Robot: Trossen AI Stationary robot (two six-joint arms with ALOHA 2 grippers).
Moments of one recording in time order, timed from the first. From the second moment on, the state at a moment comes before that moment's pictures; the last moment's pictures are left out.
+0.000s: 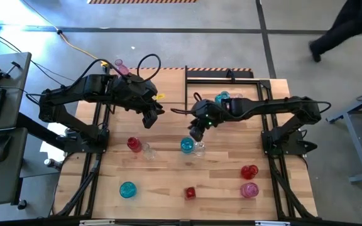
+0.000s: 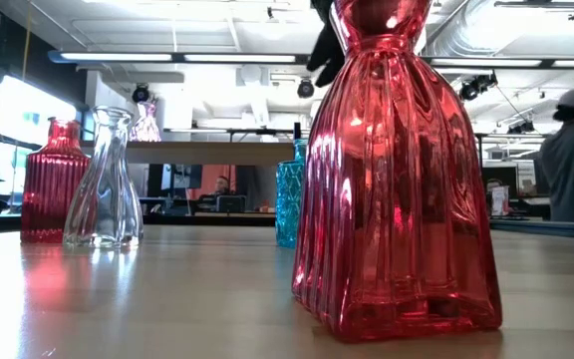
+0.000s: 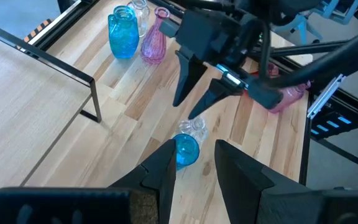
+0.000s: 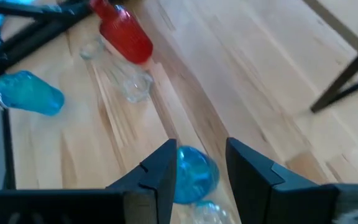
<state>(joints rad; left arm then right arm) 0.03 1.41 1.78 -1.10 -0.09 -0.45 -0.02 1.57 1.36 -0.62 0.02 0.50</state>
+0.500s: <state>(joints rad) 0.03 1.41 1.78 -1.10 -0.09 -0.45 0.04 1.70 1.36 -0.63 0.00 0.57</state>
